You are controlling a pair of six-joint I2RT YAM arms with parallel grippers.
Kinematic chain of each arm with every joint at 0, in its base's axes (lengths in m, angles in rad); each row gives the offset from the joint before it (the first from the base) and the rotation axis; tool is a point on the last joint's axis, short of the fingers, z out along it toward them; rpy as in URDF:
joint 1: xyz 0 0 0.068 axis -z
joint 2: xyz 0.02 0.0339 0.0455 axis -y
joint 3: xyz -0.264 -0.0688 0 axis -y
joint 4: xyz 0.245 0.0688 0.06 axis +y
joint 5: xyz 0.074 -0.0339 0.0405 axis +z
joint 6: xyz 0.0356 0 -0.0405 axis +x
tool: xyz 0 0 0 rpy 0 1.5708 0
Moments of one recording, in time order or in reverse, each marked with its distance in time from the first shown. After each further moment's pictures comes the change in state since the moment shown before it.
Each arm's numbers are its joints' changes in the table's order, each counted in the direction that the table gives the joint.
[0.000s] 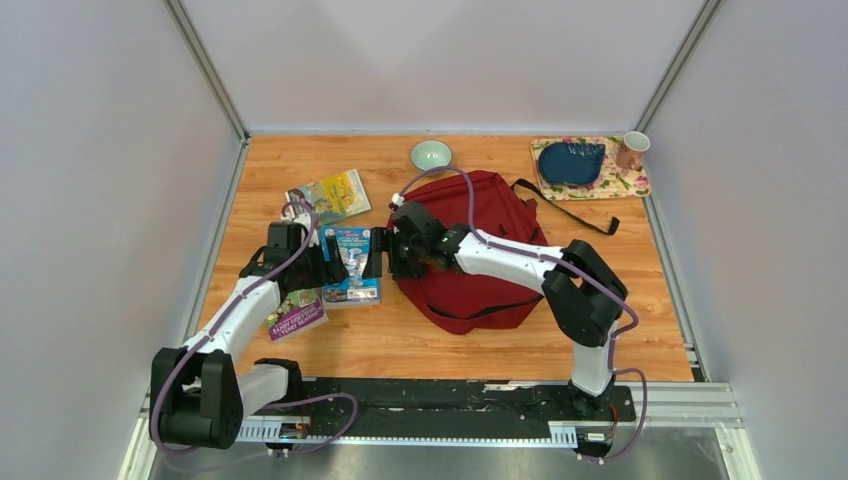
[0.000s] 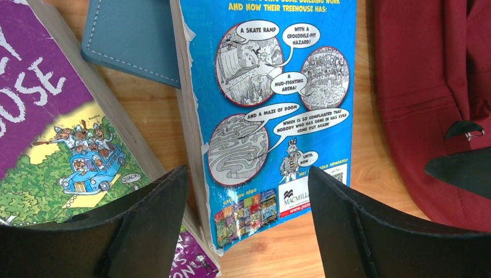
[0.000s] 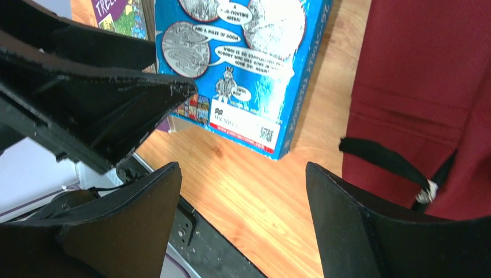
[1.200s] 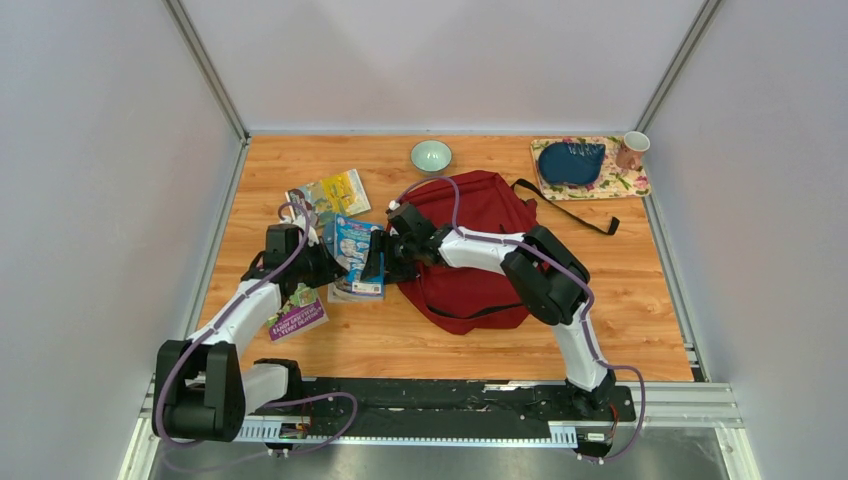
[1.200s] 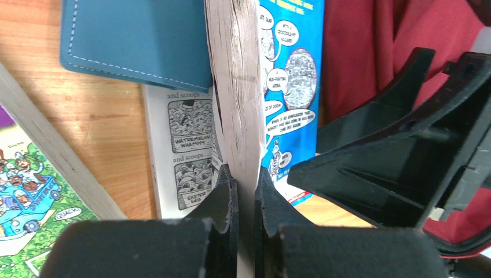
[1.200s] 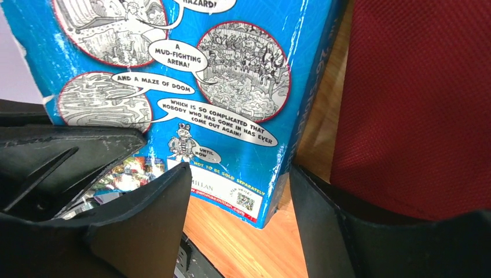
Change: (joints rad) left arm -0.018 -0.024 -0.071 -0.186 -0.175 -0.129; right arm 0.053 -0.257 0.095 -0.108 0.137 0.056
